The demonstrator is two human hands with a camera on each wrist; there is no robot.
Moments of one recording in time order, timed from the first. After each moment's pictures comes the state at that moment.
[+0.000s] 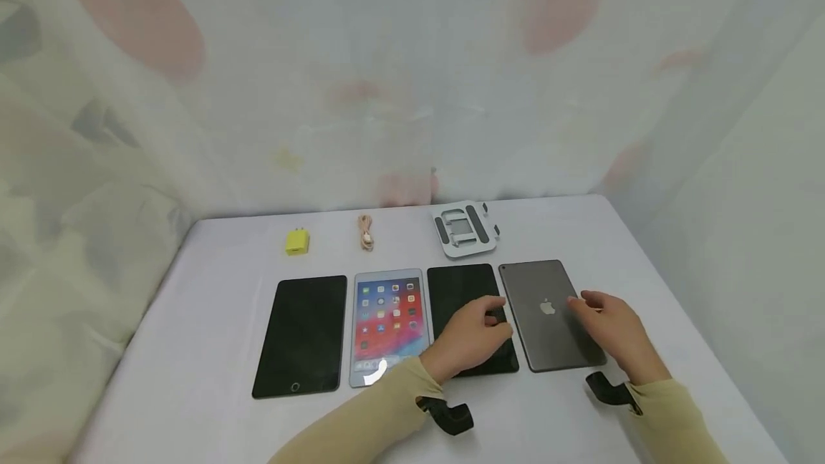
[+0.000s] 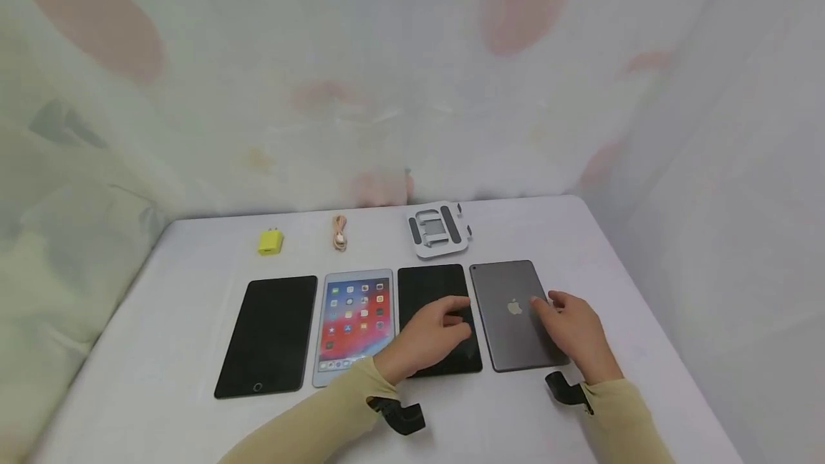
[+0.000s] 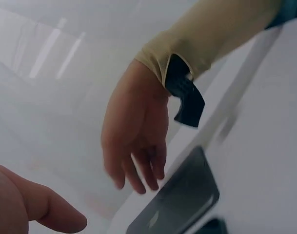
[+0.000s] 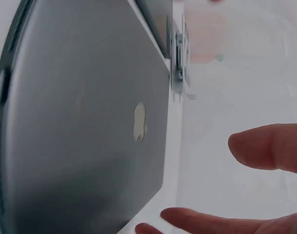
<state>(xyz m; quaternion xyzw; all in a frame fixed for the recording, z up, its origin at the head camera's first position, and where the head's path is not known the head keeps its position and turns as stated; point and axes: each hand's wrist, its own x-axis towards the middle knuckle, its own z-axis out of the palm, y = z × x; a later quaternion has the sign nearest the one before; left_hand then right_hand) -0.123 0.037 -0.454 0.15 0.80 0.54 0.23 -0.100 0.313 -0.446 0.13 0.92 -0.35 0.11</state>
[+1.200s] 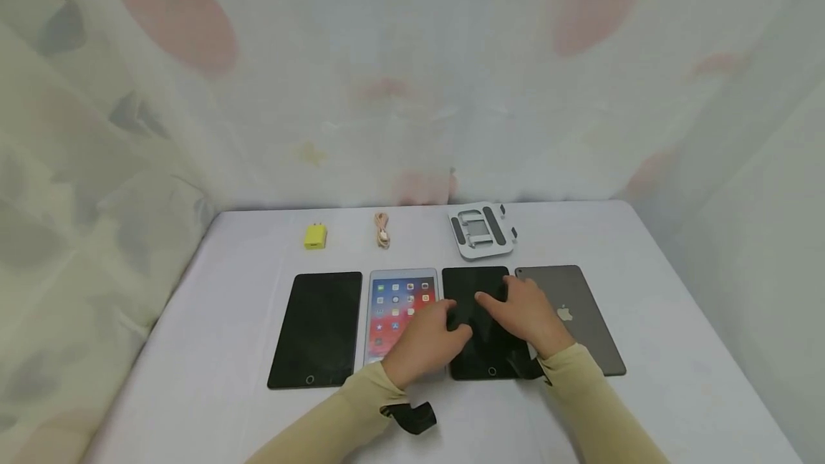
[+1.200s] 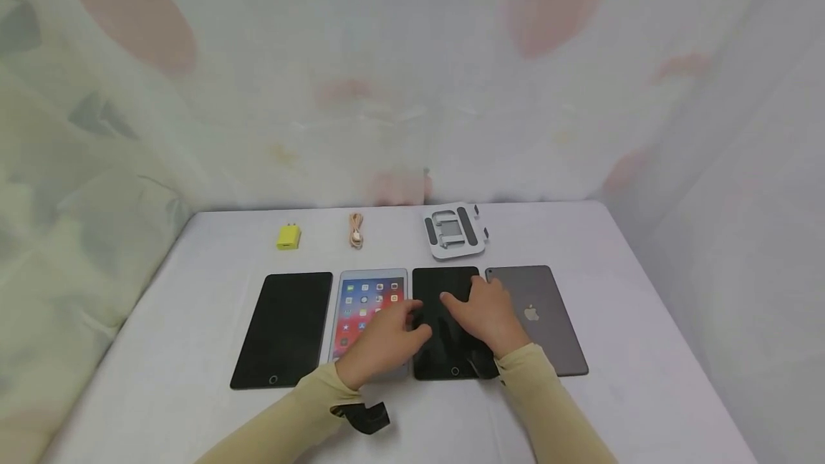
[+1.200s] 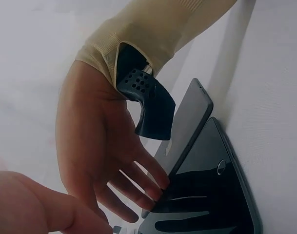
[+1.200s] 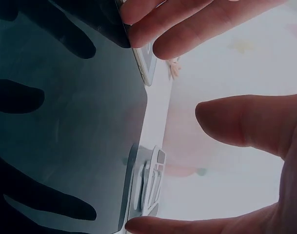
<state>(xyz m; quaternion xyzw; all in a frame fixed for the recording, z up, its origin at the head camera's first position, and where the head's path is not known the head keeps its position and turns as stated) -0.121 -0.029 -0.447 0.09 0.86 0.46 0.18 -0.149 0.172 -0.442 0.05 0.95 -0.27 0.14</state>
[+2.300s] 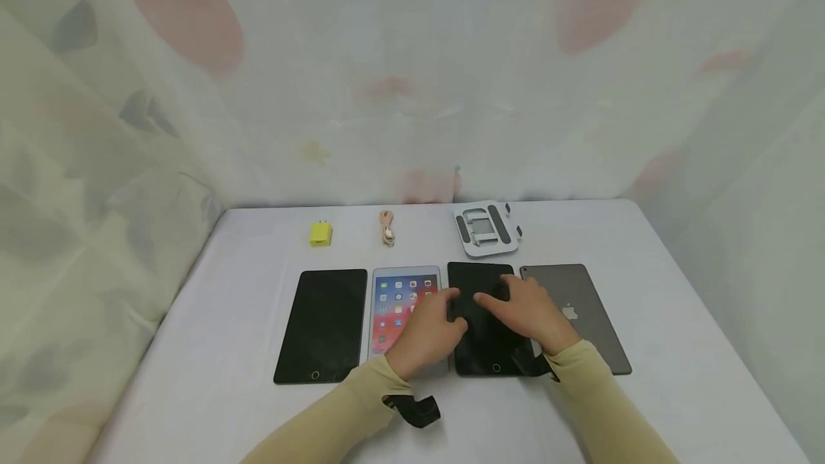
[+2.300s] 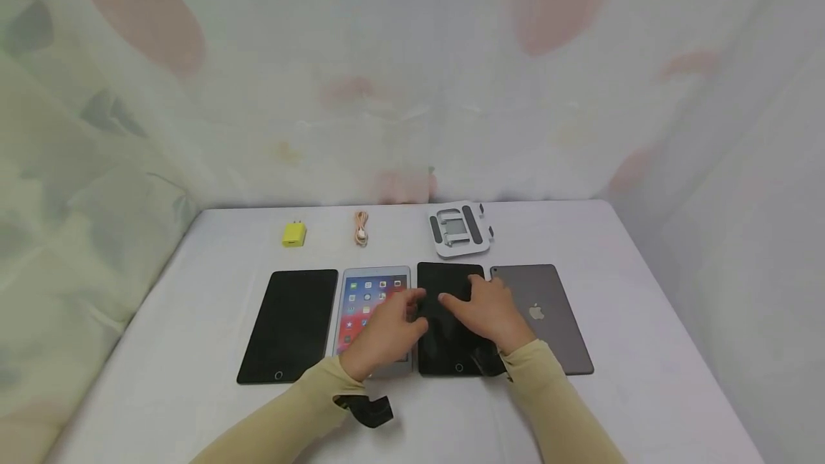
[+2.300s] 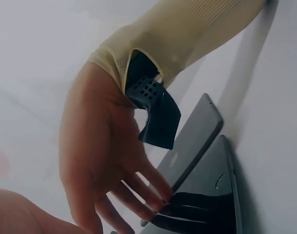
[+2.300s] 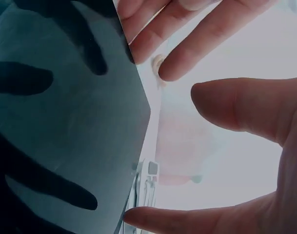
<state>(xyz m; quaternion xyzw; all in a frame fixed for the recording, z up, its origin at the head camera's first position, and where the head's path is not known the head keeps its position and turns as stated) -0.131 -0.032 -0.451 0.11 0.86 0.48 0.14 -0.148 0.171 -0.434 0.01 0.95 -0.28 0.15</state>
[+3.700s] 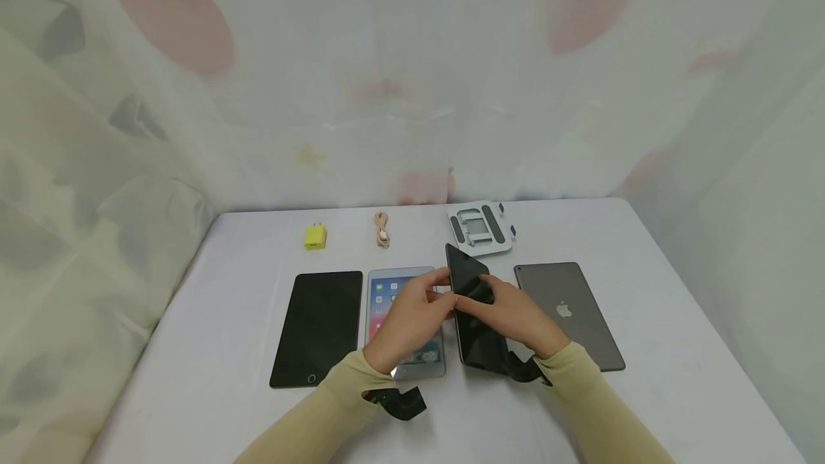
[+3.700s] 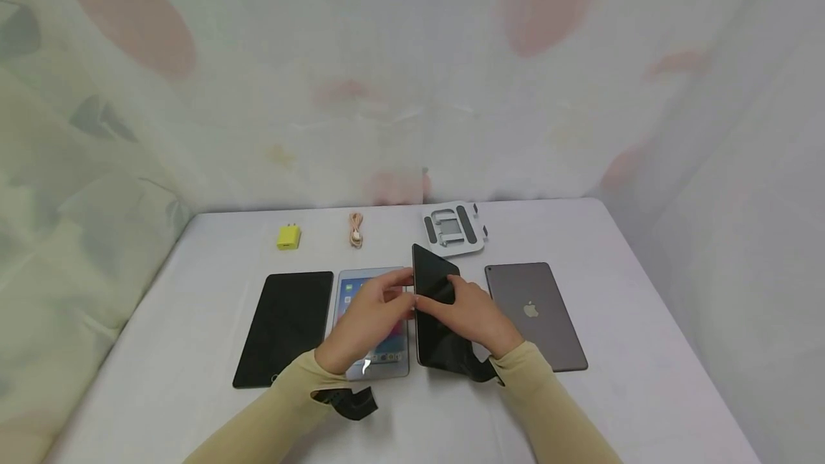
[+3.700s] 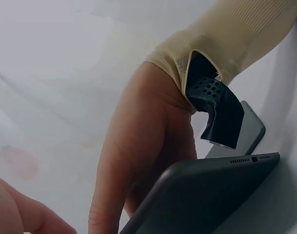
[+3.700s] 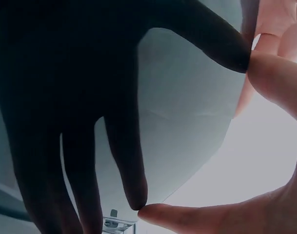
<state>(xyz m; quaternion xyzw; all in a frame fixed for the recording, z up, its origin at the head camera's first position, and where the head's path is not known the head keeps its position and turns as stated) -0.137 -0.047 -0.422 0.11 0.77 0.61 0.15 -0.143 0.158 -0.435 0.00 0.91 -0.37 0.18</state>
